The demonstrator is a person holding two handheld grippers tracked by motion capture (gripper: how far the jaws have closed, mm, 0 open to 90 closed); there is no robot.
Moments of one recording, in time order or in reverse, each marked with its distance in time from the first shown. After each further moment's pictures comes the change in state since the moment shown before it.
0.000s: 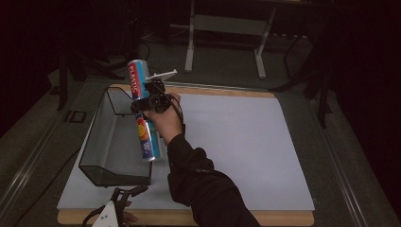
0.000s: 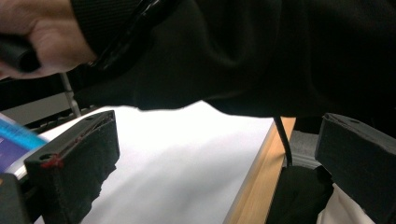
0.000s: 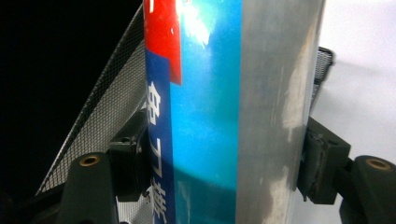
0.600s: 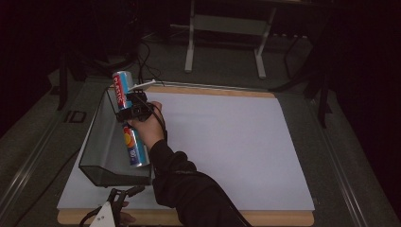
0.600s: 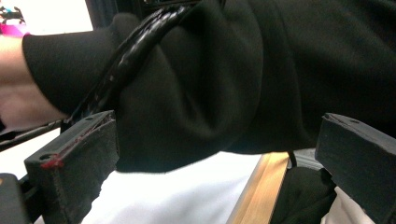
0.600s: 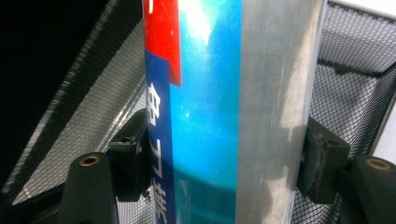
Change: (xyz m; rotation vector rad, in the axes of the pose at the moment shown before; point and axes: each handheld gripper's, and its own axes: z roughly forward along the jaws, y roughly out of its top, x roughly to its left) left arm 0.000 0.000 -0.005 -0.003 0.022 -0.006; right arm 0.021 -0.013 0.061 0.050 -0.027 -0.026
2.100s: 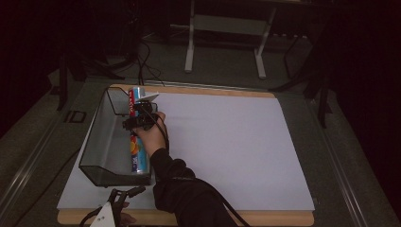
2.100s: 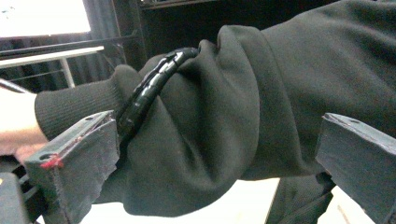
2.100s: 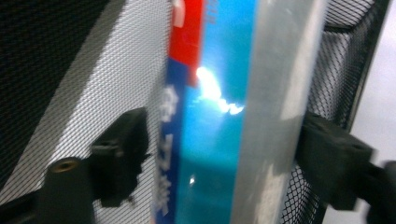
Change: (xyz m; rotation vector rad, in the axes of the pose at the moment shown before) left arm -0.001 0.000 0.000 0.000 -0.011 -0.003; right arm -0.024 -0.022 0.031 0.025 -0.107 0.070
